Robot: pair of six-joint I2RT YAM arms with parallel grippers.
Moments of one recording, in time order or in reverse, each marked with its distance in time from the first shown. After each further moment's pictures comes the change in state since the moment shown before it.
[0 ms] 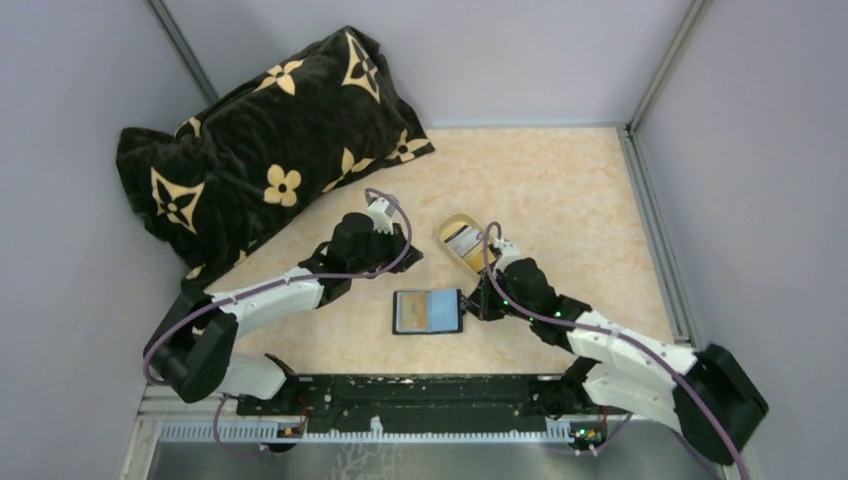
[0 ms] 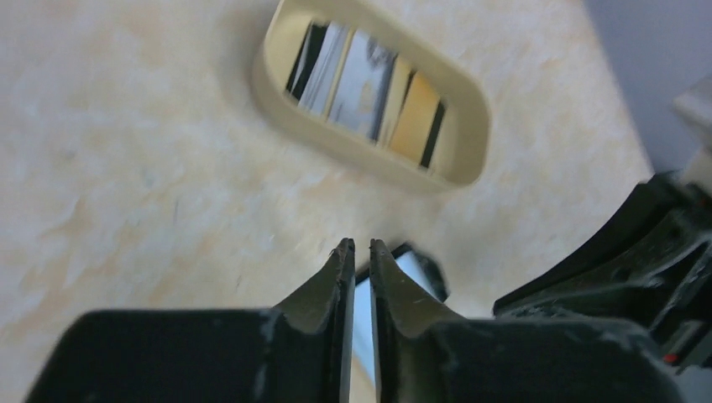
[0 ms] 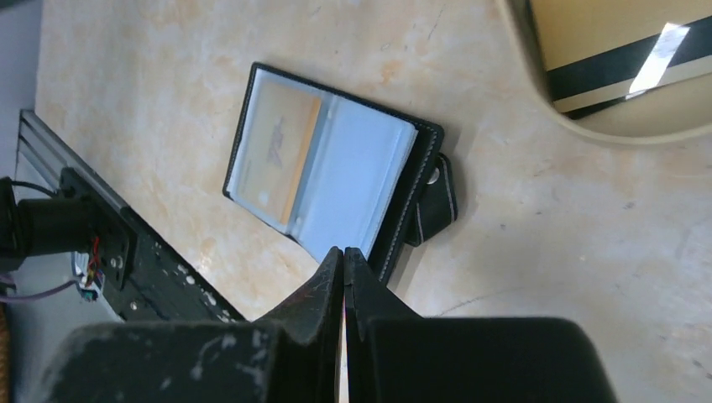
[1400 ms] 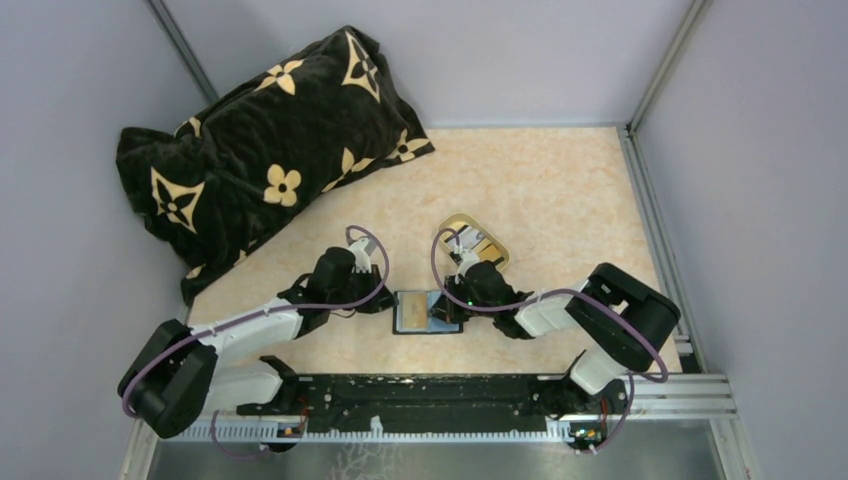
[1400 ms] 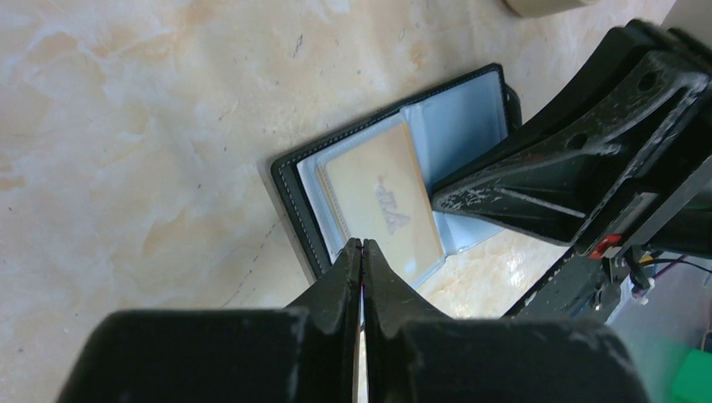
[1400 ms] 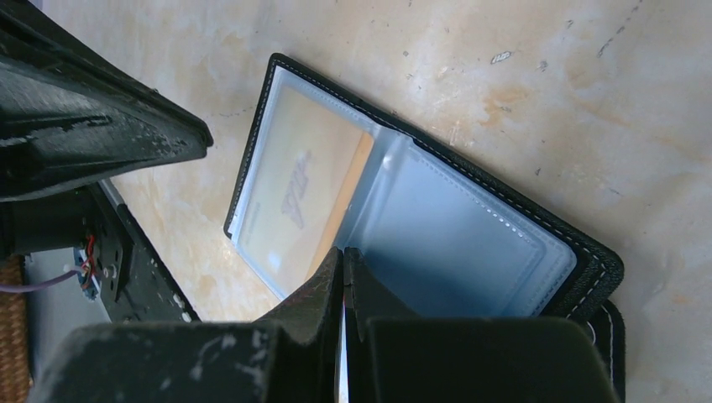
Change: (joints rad) left arm 0.039 -0.228 -0.329 -0.176 0.067 -0.091; right arm 0.122 0.658 0.057 0.568 -0.071 0.062
